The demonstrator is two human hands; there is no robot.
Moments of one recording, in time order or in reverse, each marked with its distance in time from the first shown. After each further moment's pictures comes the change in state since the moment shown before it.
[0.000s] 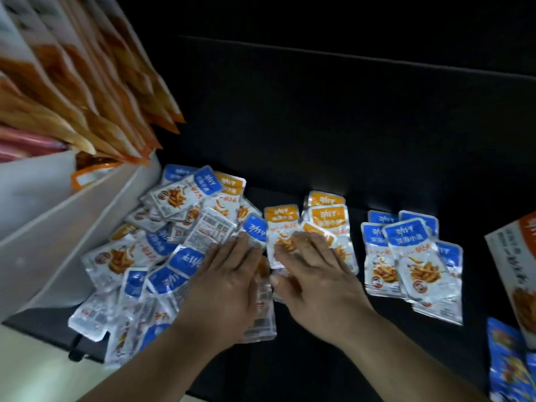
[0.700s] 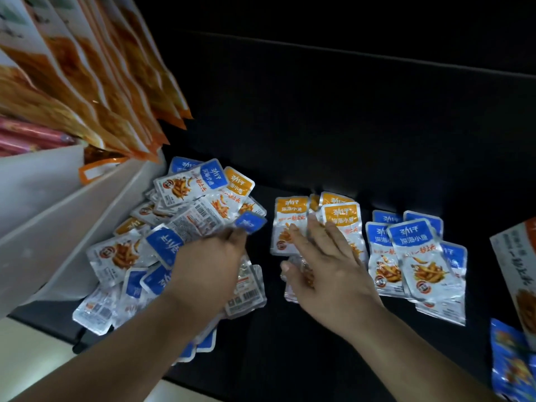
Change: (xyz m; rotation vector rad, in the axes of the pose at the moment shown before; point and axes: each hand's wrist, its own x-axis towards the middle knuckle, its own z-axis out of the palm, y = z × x) left_hand 0.029 0.006 -0.067 0.188 -0.099 -0.149; right_hand -0.001 0.003 -0.008 0.077 0.058 0.088
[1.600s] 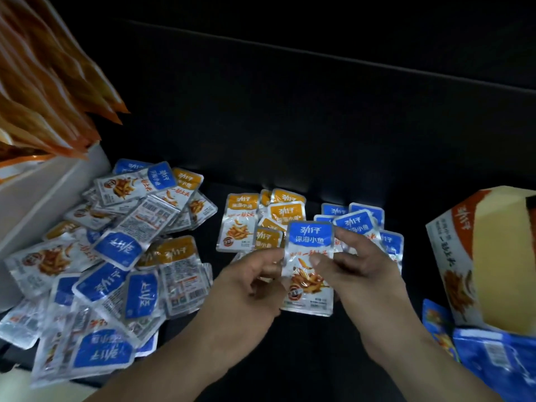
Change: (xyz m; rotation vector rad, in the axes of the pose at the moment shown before) left_hand -0.032 0.112 -0.011 -1.408 -0.269 -0.228; right_hand -0.061 0.049 -0.051 1.127 0.303 0.472
